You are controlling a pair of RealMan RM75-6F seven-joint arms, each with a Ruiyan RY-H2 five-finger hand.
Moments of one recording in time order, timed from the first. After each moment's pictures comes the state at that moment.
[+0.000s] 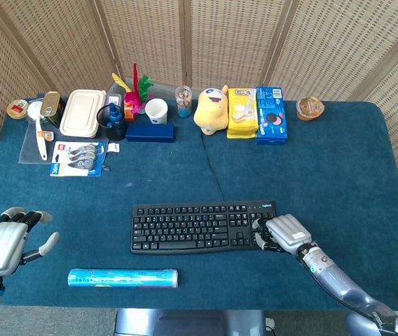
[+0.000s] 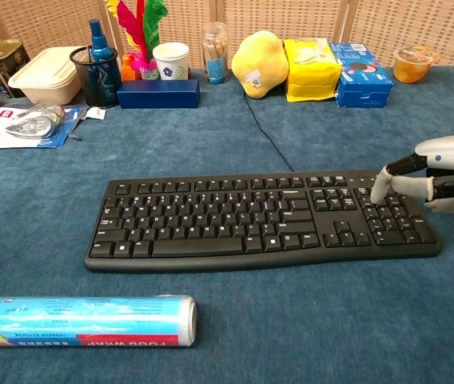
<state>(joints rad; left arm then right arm) -0.13 -0.99 -0.02 -2.05 1.44 1.41 0.36 0.63 -1.17 0.04 -1.83 -1.12 0.78 -0.29</state>
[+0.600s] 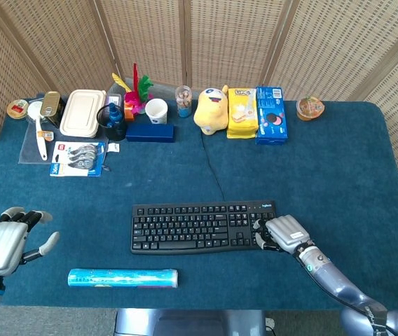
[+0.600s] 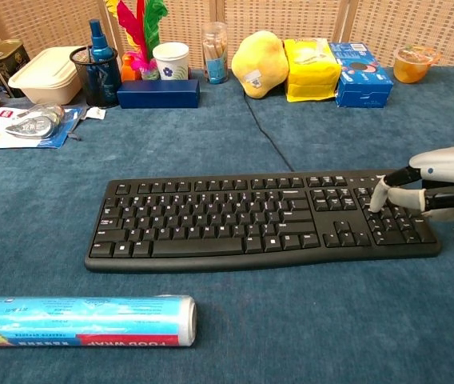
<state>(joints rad) -0.14 -0.99 -0.02 -2.04 1.44 1.41 0.36 0.66 -1.21 0.01 -1.80 -1.05 0.79 -0.35</state>
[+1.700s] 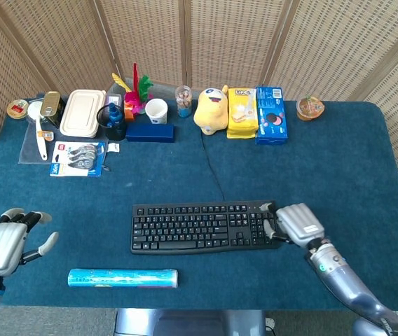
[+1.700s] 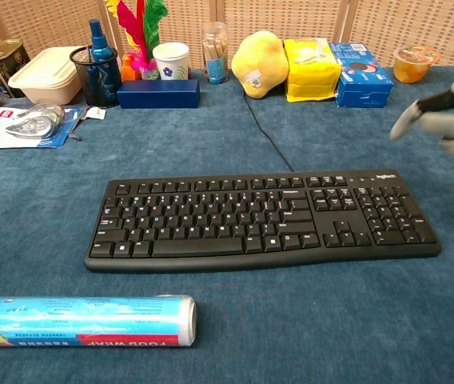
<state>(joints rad) -0.13 -1.00 -0.01 -2.02 1.44 1.42 0.33 0.61 -1.06 0.03 -1.95 -1.10 1.01 -0.31</state>
